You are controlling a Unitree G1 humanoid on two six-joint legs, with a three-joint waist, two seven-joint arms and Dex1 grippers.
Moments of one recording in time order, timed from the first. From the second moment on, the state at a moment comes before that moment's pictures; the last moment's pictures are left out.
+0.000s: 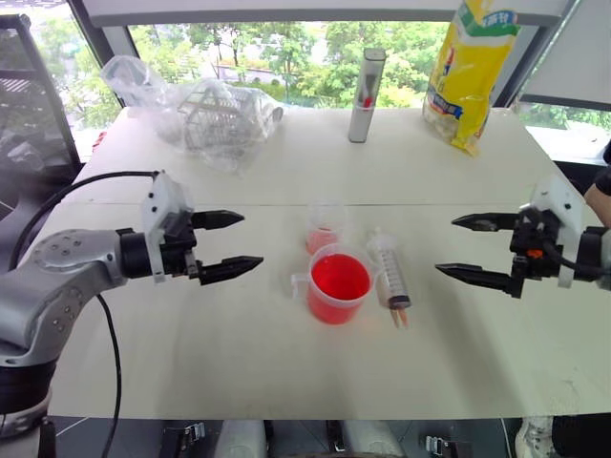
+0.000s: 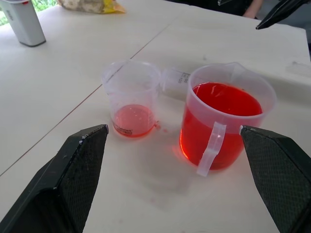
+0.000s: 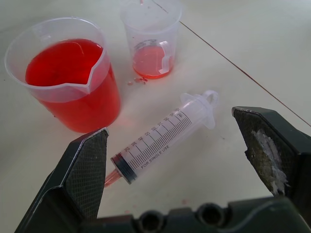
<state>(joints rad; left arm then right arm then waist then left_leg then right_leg) -0.30 0.87 0.18 -0.45 -0.78 0.74 -0.92 -0.15 -1.10 -0.35 -0.38 0.57 0.68 1.08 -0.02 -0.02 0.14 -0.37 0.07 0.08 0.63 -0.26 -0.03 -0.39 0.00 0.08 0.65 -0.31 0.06</state>
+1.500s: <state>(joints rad) -0.32 0.82 0.15 -0.46 -0.77 0.71 -0.90 -0.73 -1.10 0.18 -0.17 0.49 1.29 0.90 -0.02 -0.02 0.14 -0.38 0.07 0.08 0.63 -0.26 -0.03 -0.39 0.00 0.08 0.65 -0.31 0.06</state>
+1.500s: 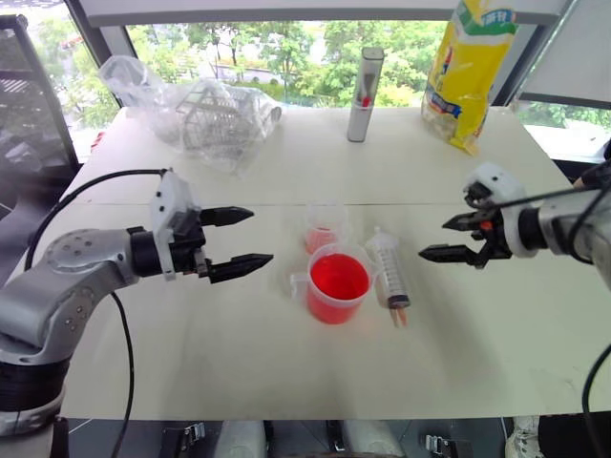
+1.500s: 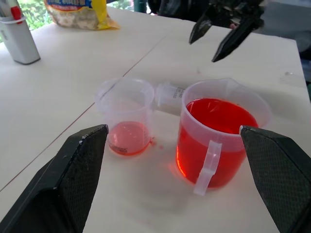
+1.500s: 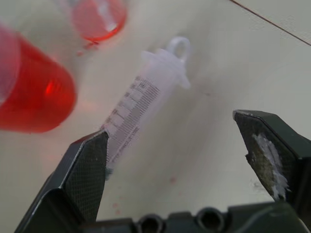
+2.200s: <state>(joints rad) -0.27 0.80 0.15 -0.52 -0.77 0.71 -0.82 -1.09 -0.76 0.48 0.28 0.49 1.61 0.75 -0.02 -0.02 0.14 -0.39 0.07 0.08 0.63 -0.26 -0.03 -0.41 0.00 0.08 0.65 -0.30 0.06</state>
